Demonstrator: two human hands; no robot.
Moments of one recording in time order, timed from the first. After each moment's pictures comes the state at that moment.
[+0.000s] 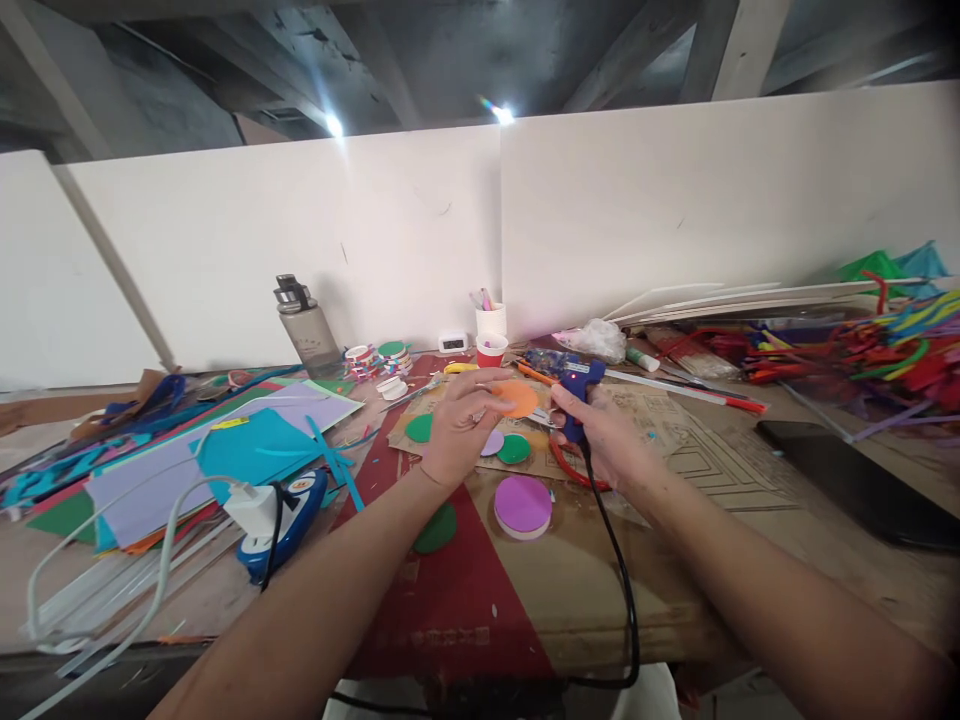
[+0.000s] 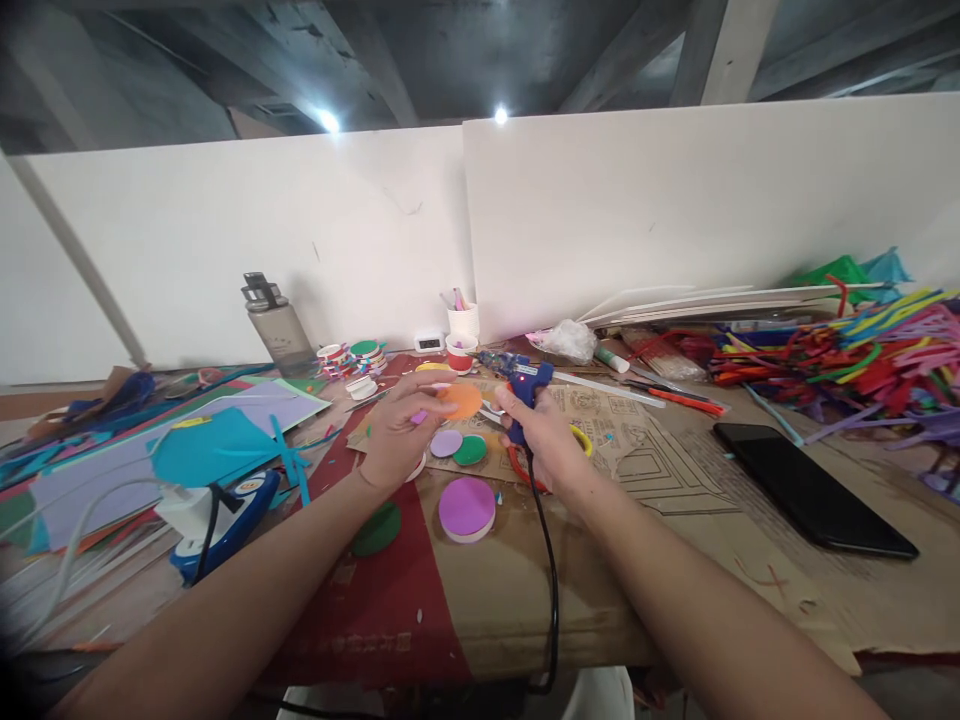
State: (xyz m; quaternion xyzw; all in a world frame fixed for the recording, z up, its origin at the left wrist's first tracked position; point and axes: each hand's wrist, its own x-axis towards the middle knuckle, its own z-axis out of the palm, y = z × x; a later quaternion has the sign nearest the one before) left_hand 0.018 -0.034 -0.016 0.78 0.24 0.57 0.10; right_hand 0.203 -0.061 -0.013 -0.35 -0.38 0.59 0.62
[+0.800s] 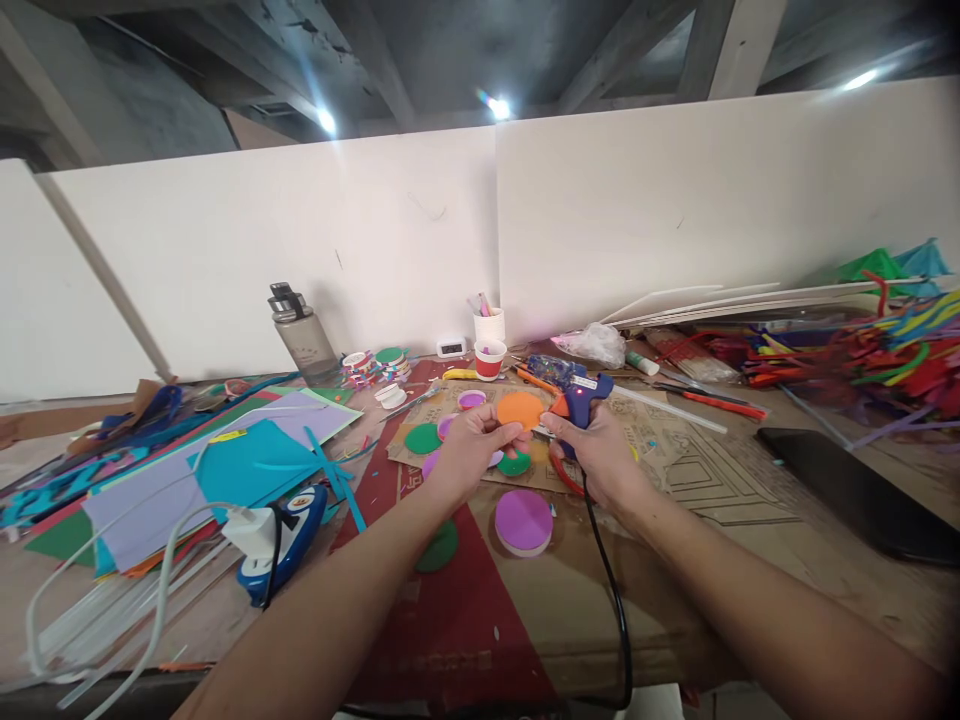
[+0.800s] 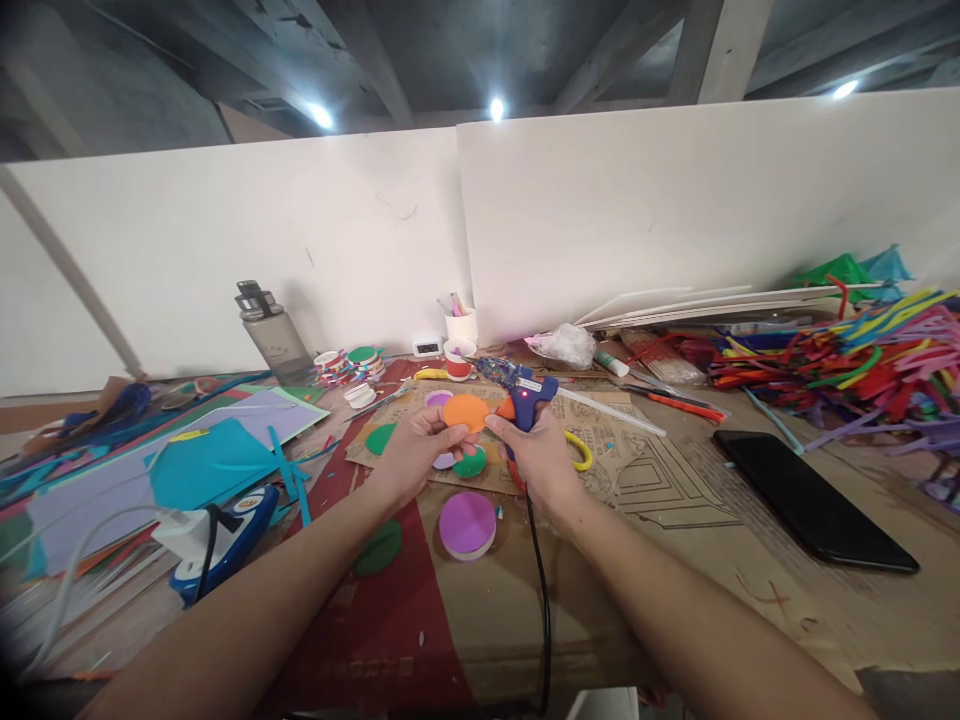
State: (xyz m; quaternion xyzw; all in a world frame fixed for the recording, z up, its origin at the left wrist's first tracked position) left_hand 0.036 -0.041 -0.014 0.56 0.38 0.46 0.57; right_hand 0.194 -0.061 -0.019 -0.42 -0.41 0.50 0.64
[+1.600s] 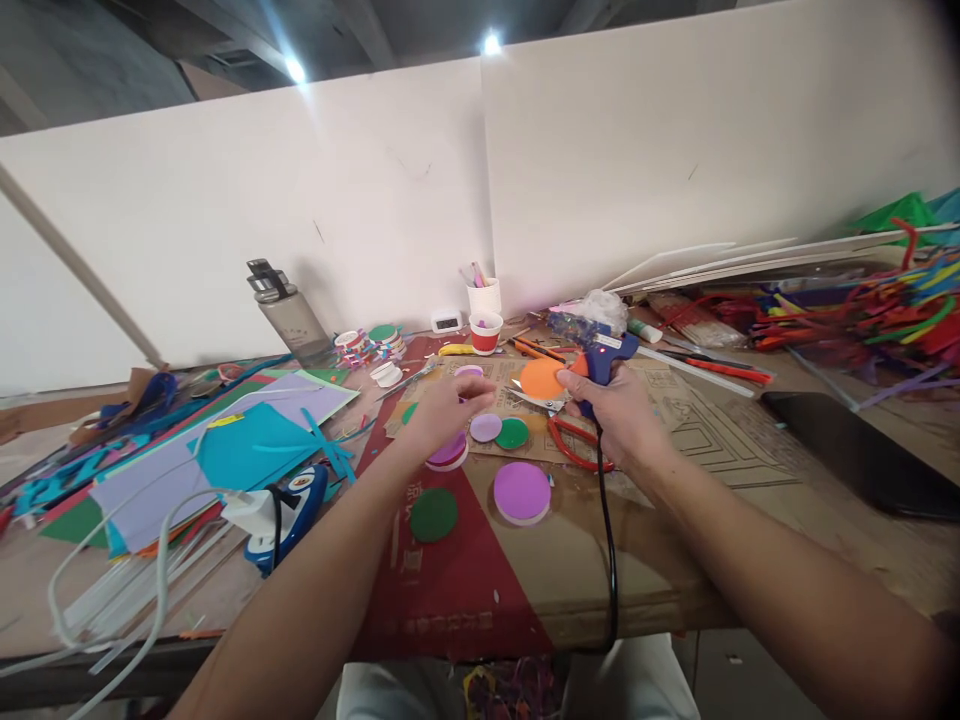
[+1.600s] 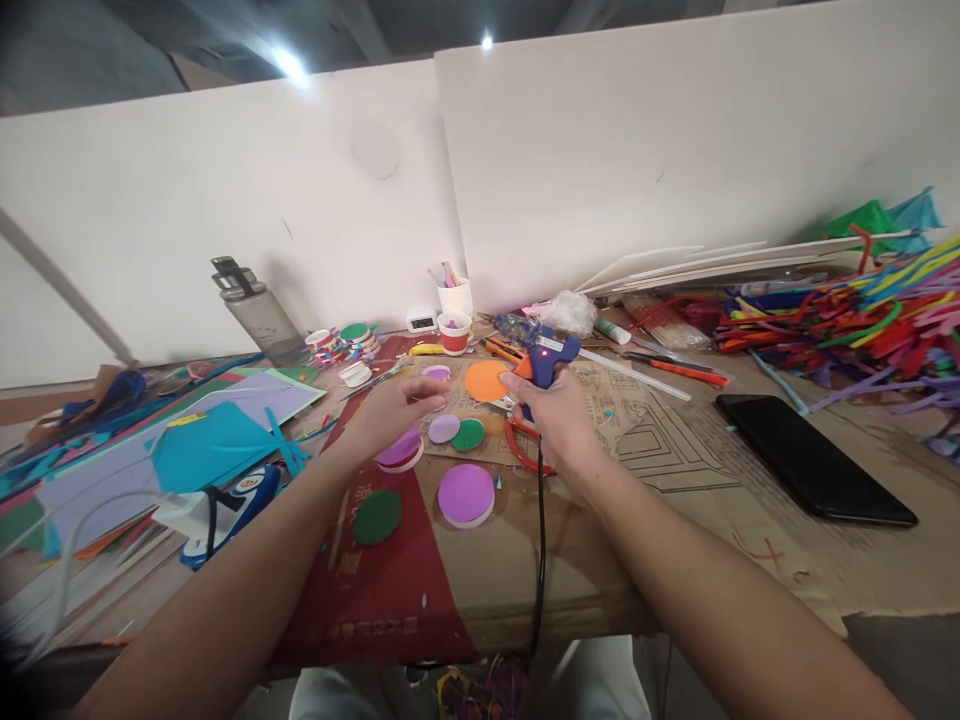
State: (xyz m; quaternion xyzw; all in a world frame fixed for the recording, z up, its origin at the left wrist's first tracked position) left_hand 0.001 -0.013 -0.006 0.74 0.47 0.36 0.33; right_hand 0.212 -0.054 -0.008 -0.42 -0.36 0.49 0.67
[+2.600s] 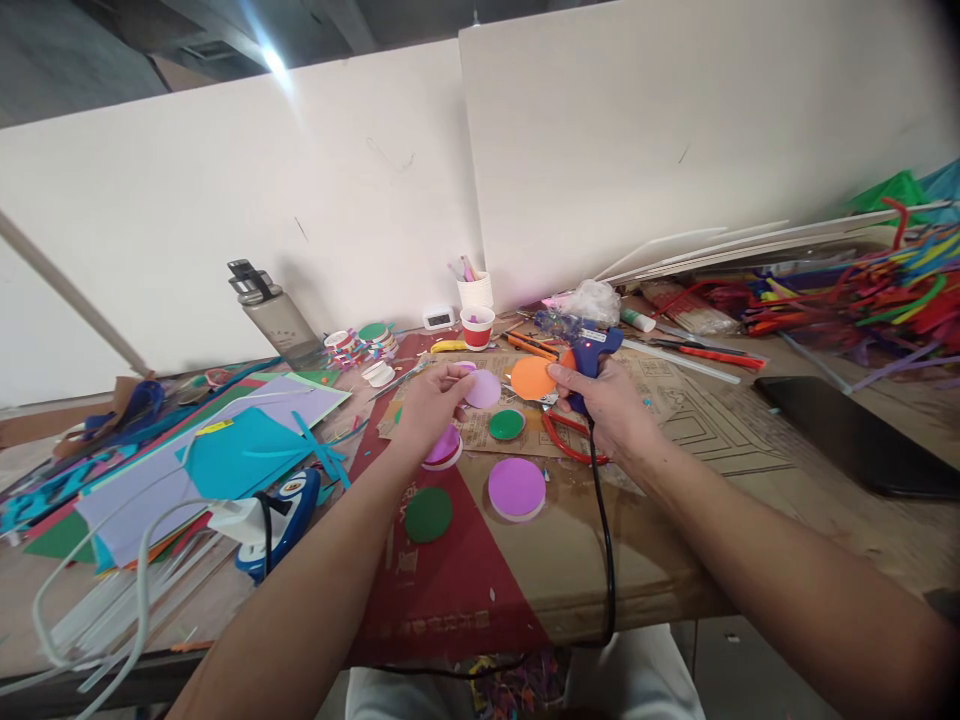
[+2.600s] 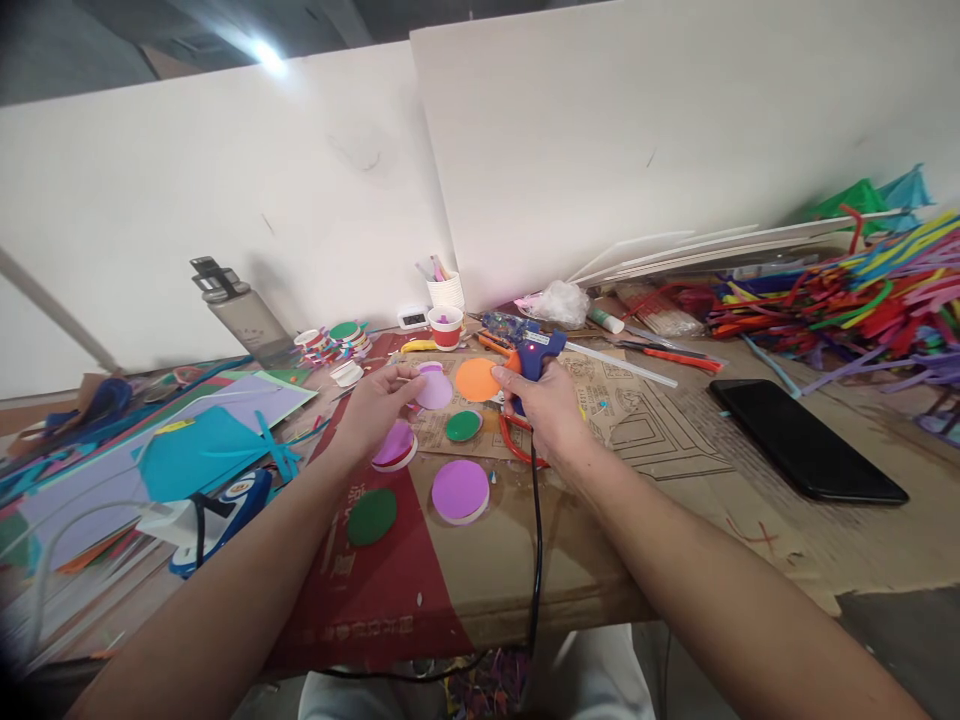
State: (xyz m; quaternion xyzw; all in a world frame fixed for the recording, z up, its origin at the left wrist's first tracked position) left_hand 0.007 -0.014 -0.006 0.60 0.50 0.44 0.43; right_hand 0.216 -0.052 -0.012 -0.43 -0.36 0.51 0.65
